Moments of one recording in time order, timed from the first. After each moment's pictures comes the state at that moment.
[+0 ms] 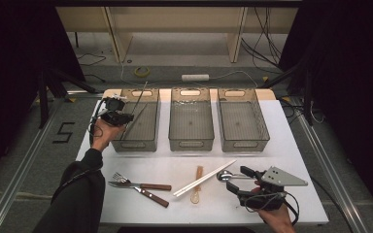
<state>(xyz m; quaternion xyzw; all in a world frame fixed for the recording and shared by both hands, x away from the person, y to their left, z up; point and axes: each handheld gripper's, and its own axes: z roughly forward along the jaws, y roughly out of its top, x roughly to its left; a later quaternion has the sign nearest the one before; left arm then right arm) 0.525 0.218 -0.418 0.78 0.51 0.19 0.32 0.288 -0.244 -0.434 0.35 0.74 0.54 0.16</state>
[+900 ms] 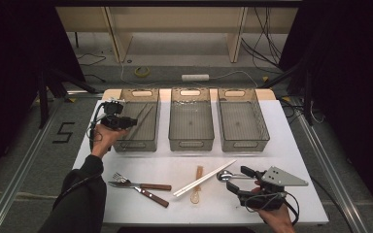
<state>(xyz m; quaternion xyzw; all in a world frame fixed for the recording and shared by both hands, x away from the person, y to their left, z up) 0.509 0.219 -0.421 0.75 0.54 0.14 0.36 0.288 -0.245 -0.434 0.35 0.74 0.54 0.16</state>
